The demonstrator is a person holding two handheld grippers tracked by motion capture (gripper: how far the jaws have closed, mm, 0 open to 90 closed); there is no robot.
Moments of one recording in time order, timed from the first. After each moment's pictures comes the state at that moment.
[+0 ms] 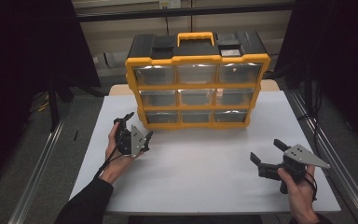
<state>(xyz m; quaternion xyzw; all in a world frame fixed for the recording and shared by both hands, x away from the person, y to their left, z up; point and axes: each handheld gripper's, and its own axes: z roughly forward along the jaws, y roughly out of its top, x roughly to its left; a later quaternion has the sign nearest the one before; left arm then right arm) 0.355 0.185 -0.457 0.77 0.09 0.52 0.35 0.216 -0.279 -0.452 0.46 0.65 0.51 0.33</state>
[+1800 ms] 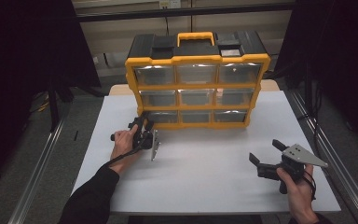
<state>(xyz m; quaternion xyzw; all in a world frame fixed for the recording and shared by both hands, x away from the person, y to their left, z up) 0.376 0.154 -0.480 0.75 -0.08 0.64 0.10 0.218 -0.278 -0.454 0.46 0.66 0.51 0.32</state>
